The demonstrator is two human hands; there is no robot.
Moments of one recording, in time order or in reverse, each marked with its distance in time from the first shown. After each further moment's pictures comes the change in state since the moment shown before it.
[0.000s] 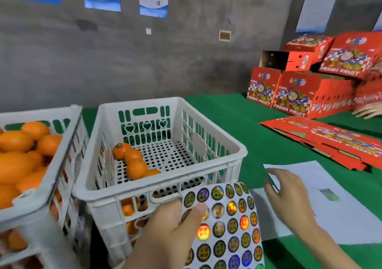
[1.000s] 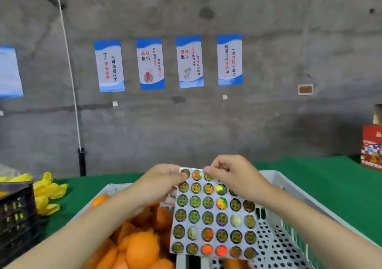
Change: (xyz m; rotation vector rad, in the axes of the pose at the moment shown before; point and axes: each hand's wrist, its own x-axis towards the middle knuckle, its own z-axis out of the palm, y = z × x) left_hand 0.089 0.082 -0.278 0.158 0.283 0.051; right_hand 0.155 -0.376 0.019 0.730 -0.407 -0.690
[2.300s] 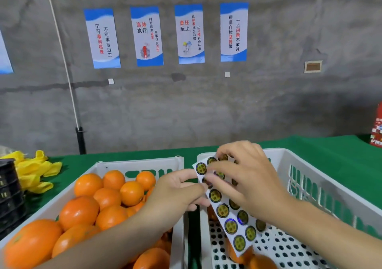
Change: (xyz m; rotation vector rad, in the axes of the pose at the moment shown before) left_hand 0.013 -0.058 0.063 -0.278 0.051 0.001; right_hand -0.033 0.041 0.036 -0.502 0.289 -0.504
